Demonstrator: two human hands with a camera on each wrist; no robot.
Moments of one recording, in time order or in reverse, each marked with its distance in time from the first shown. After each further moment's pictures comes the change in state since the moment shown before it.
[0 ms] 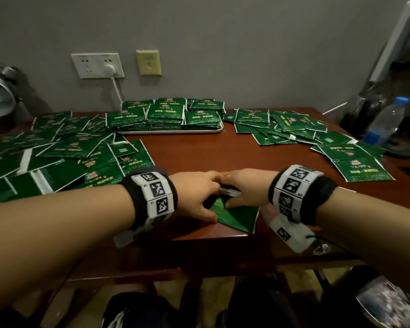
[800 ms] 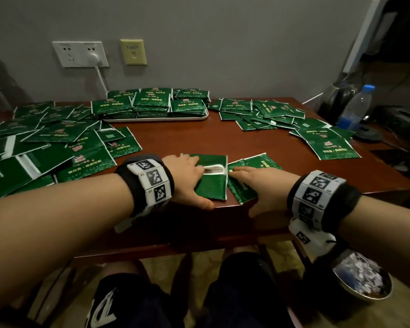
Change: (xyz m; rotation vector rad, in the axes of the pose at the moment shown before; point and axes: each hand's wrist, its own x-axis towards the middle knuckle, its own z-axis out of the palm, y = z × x) left_hand -0.008 0.025 0.011 0.212 -0.038 -0.197; right_hand -0.080 0.004 0.036 -0.110 0.027 0.182
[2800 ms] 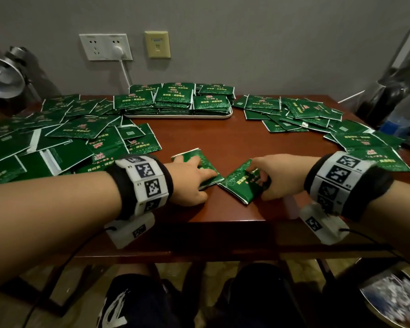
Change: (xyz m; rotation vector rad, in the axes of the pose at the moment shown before) left_hand -0.014 -0.026 0.006 -0.277 -0.169 -0.158; right_hand 0.048 0.003 -0.038 0.090 -0.074 0.045
